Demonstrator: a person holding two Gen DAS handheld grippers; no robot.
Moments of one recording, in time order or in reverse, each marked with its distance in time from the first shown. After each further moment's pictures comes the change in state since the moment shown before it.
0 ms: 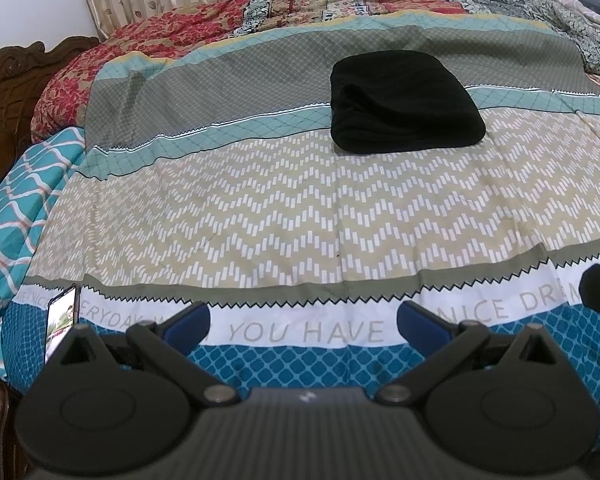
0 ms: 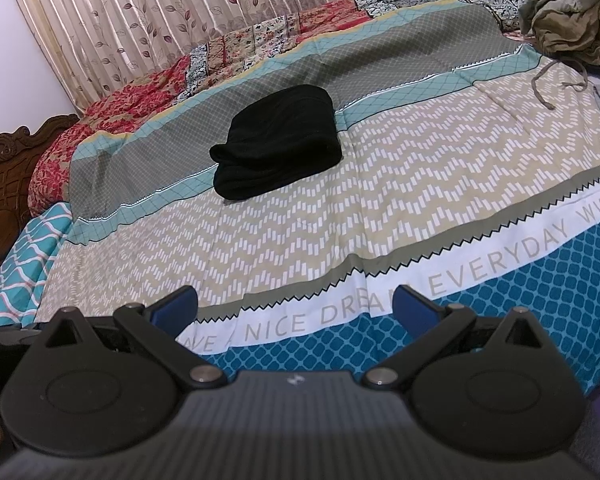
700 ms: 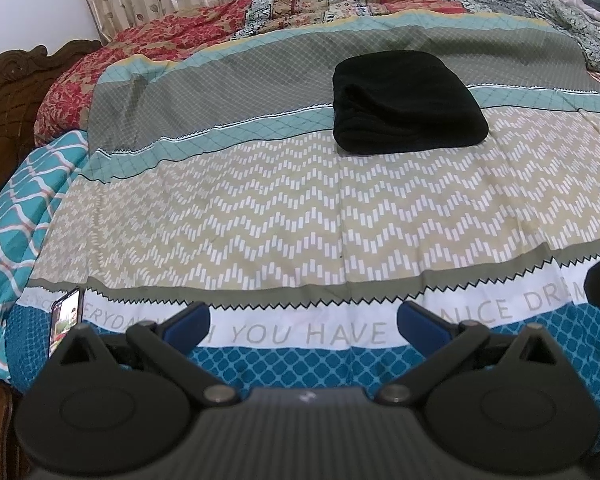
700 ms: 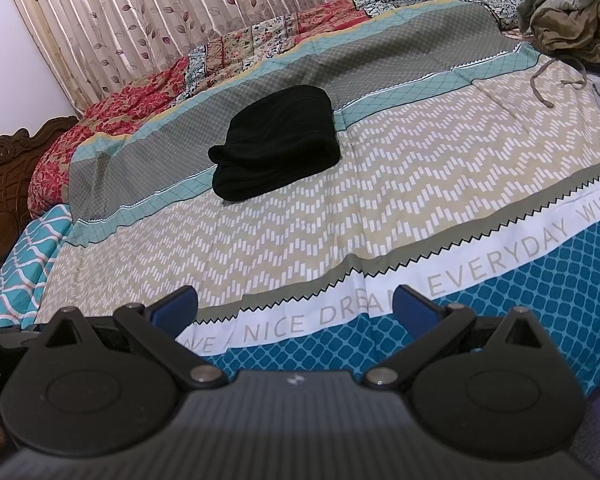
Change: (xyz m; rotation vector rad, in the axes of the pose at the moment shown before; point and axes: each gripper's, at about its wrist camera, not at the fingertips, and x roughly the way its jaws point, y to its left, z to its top) left arm 0.001 0.001 -0.002 0.007 -0.011 0.016; right arm 0.000 -0.001 0.001 0.005 -0.001 0.000
